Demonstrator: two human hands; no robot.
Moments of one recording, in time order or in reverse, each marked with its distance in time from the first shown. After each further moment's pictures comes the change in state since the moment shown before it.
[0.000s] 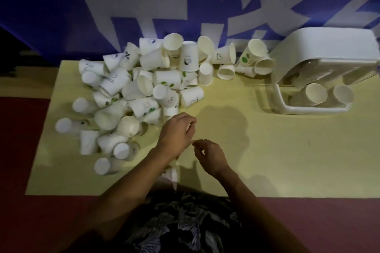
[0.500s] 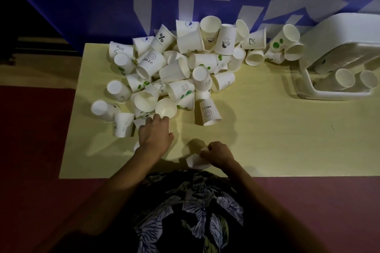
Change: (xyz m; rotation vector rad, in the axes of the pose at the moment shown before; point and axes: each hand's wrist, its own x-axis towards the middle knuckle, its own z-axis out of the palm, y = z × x) left_hand -0.090 -0.136 -0.079 0.495 -0.247 -0.308; right_hand -0.011 -0.071 0.100 -0.147 -0.250 0.496
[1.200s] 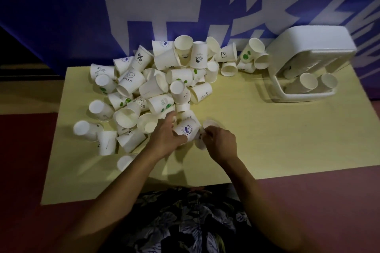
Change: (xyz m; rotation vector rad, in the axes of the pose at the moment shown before) left_hand 0.003 0.064 -0.029 -0.794 -0.100 0.079; right_hand -0.047 -0.001 -0.080 0.043 0.558 -0.253
